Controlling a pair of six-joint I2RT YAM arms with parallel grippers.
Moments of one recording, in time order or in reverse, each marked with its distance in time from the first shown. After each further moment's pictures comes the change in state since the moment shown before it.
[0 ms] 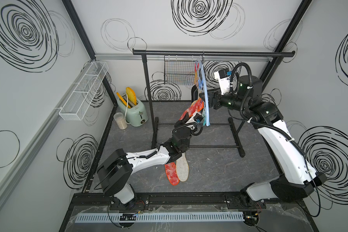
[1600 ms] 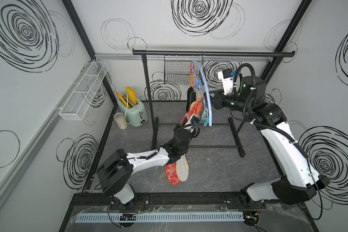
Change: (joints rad) left arm -0.007 -0.006 -0.068 -0.124 -0.001 -0.268; right arm -0.013 -0.026 -0.011 -0.010 -0.031 0.101
